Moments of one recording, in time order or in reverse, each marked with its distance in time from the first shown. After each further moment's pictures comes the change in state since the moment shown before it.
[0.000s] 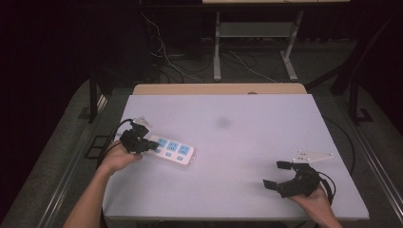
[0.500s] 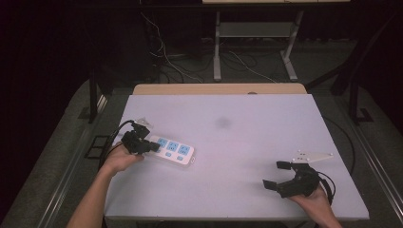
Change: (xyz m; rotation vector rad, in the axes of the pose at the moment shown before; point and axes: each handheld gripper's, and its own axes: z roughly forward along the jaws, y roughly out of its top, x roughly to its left) left arm 0.003 -0.002 0.007 0.004 -0.014 -0.038; right arm 0.000 0.000 0.001 0.005 0.002 -0.002
